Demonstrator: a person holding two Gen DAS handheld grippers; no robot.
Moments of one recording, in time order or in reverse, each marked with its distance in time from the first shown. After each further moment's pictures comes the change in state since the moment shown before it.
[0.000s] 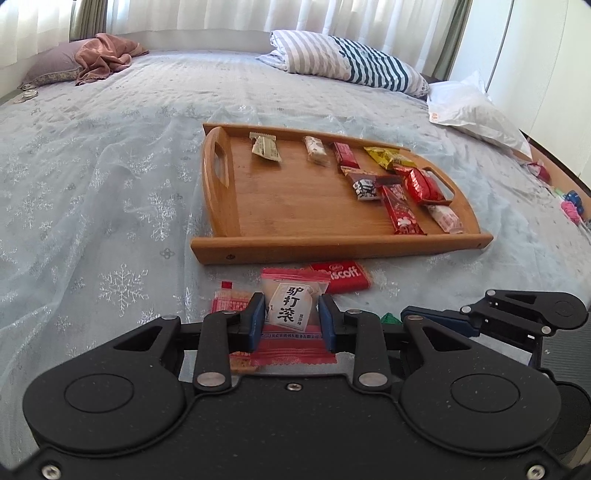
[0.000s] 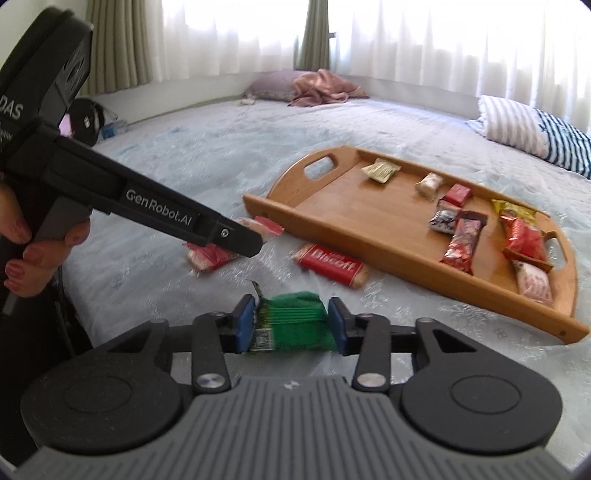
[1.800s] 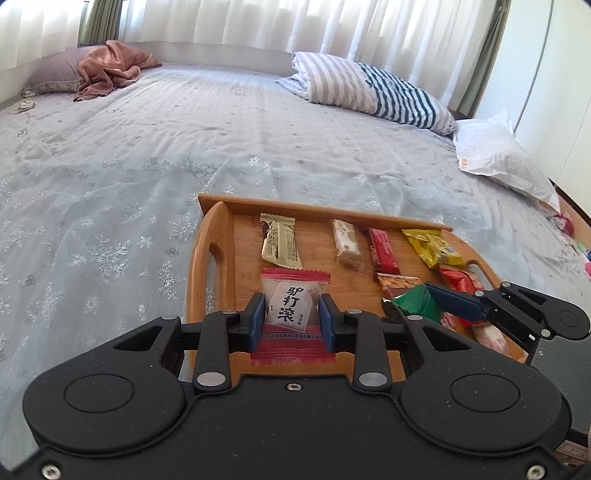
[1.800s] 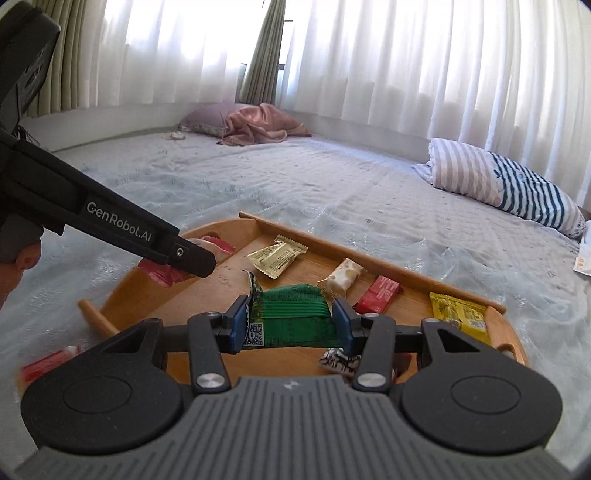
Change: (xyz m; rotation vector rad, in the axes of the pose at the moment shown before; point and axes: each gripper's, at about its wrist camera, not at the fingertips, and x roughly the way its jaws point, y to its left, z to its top) left arm 0.103 0.018 0.121 -0.079 -0.053 0.028; right arm 0.088 -0.082 0.082 -0.055 -0.096 -0.190
